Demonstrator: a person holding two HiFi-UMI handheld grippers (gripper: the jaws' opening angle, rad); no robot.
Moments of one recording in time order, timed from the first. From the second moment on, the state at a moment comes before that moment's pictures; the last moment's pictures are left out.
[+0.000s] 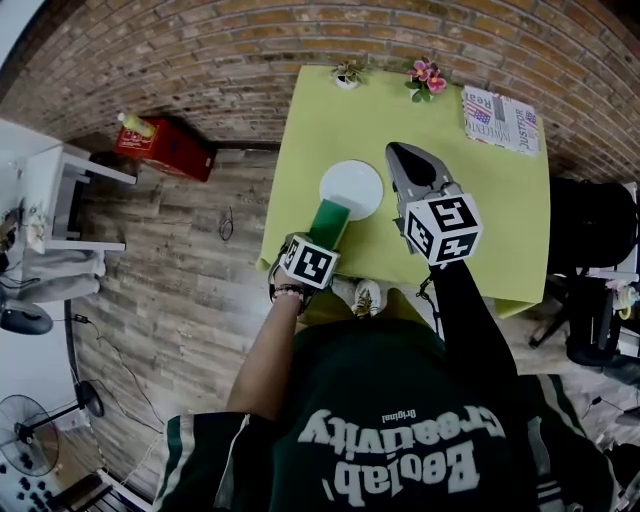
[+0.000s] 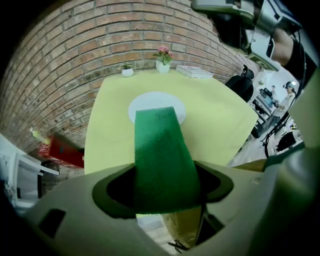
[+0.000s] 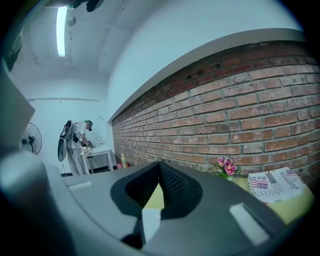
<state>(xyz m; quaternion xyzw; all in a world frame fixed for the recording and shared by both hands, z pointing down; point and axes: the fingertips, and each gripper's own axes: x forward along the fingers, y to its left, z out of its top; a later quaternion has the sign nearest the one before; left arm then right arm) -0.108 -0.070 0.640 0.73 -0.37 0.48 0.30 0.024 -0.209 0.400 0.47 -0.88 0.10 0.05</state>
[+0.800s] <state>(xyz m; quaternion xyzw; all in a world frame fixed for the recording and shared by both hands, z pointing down) -0.013 -0.166 0.635 0.78 -0.30 0.50 0.24 0.080 -0.235 0.429 0.53 -0.84 0.13 0.06</state>
